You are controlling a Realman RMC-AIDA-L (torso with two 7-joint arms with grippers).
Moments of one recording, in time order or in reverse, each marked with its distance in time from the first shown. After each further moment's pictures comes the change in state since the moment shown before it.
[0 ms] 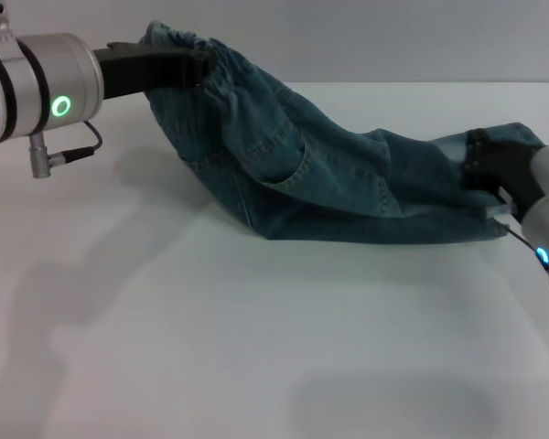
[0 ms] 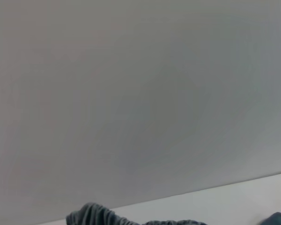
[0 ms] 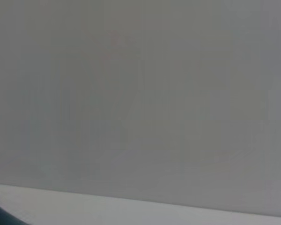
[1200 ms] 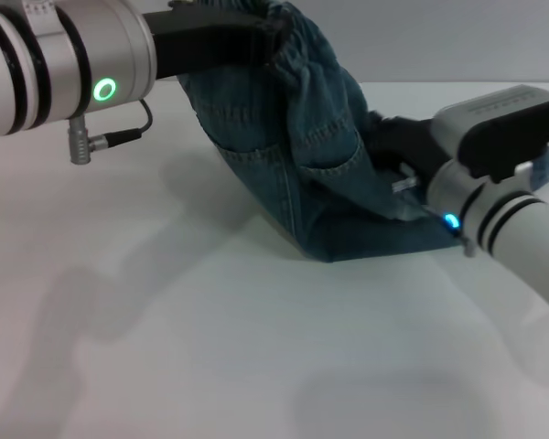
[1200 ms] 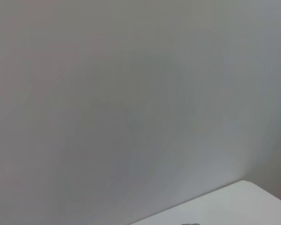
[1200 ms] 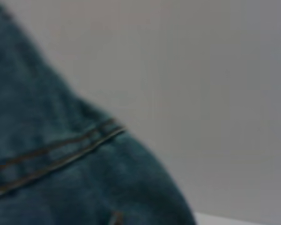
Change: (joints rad) left arm 0.014 -0.001 0.094 -0.182 -0.006 -0.024 -0.013; right arm 0.263 0.005 -0.148 -0.150 0.001 0.019 0.207
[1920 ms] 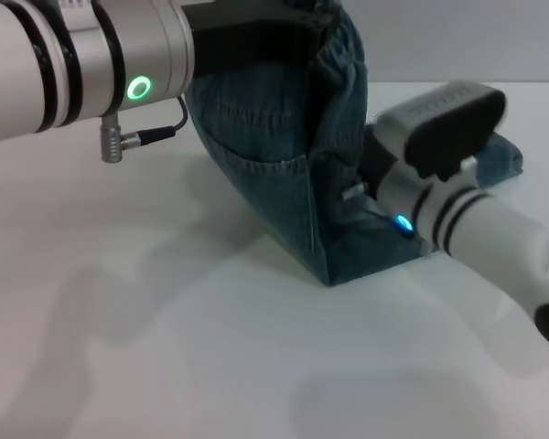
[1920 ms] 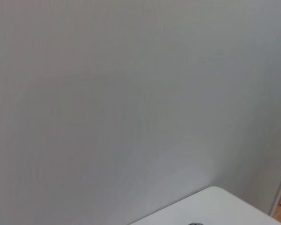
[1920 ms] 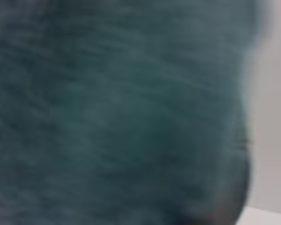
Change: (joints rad) left arm -0.025 0.001 0.049 -0.023 -0.033 0.015 0.010; right arm 0.115 0.005 -0.137 -0.061 0.000 -0.018 0.132
